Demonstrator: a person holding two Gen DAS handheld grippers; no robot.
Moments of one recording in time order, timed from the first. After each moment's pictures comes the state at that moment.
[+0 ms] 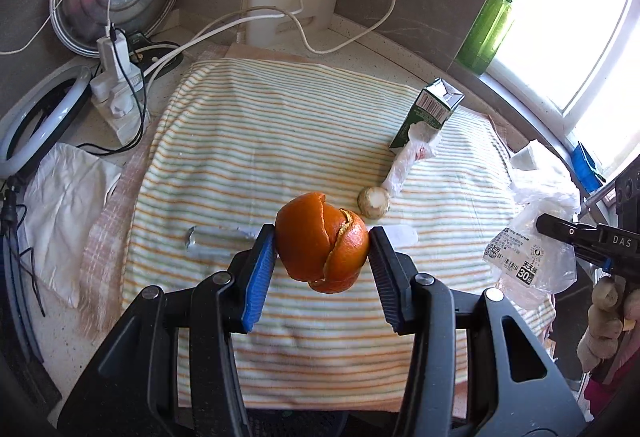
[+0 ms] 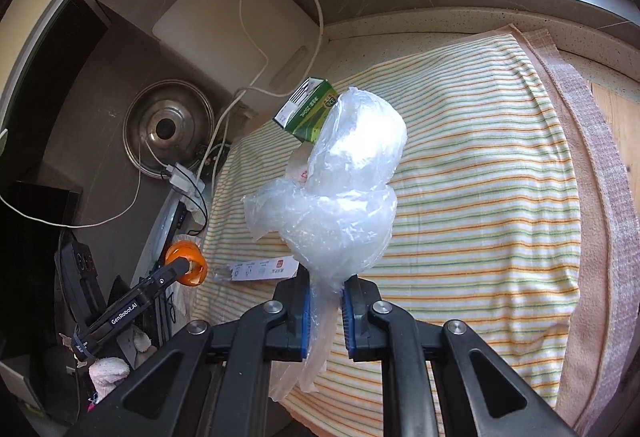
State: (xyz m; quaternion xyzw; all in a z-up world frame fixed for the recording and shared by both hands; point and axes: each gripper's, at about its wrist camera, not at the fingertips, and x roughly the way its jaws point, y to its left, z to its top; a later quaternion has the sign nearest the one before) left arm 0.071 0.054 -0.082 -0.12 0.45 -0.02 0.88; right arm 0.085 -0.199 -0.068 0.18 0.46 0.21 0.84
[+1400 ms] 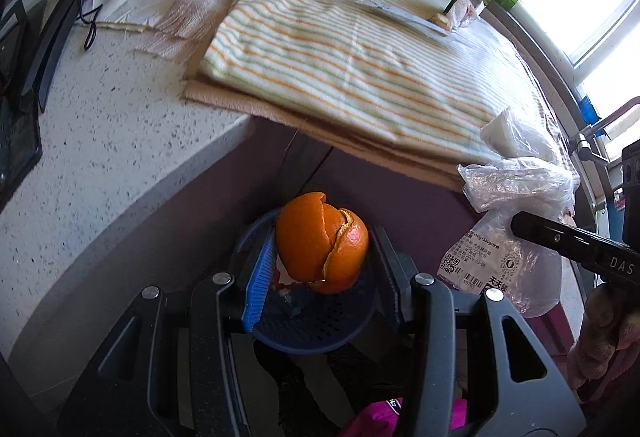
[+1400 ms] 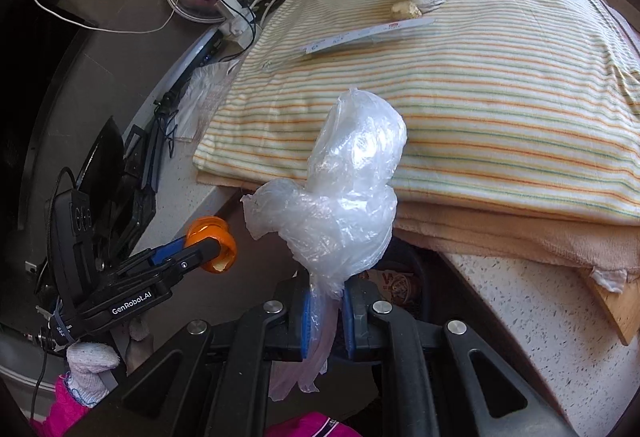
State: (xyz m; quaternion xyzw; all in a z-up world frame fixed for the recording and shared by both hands) left arm -0.131 0.108 -0.189 -0.18 0.53 0.00 0.83; right arm -0.082 -0.060 -0.167 0.04 0.55 0.24 0.80
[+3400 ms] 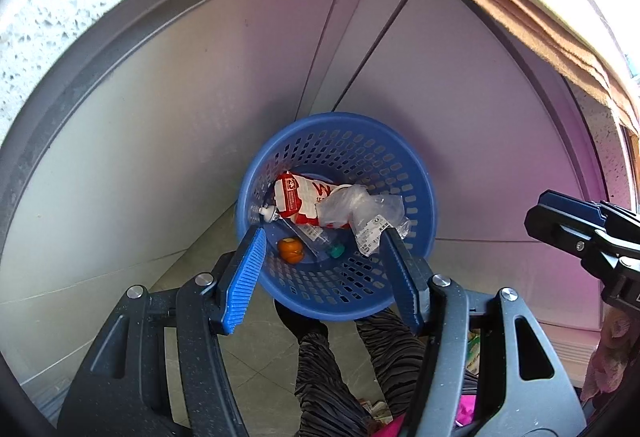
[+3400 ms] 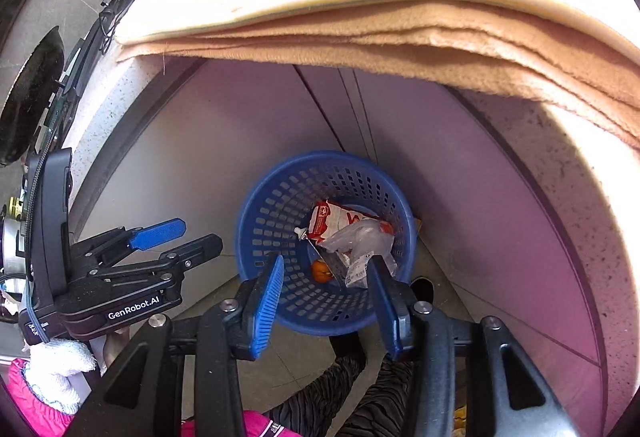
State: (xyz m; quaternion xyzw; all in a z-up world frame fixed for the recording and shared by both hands) left arm -0.143 0.079 -0.293 -0.15 0.62 0.02 0.77; right arm -0.100 -0.017 -0.266 -0.05 0.60 0.20 0.77
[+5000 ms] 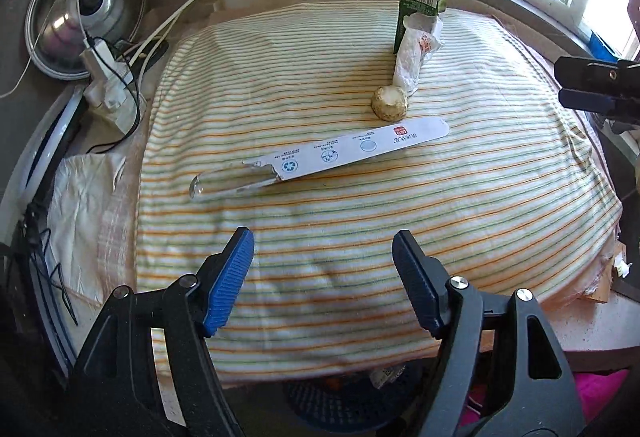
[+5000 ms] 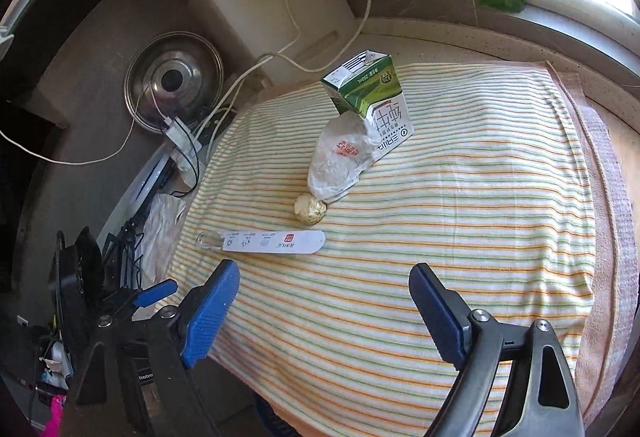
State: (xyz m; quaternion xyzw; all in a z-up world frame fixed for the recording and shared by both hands) left arm 0.058 0.015 -0.134 0.04 0.51 -0.02 0.86; right arm 0.080 -0.137 -0.076 0.08 0.46 0.21 0.86
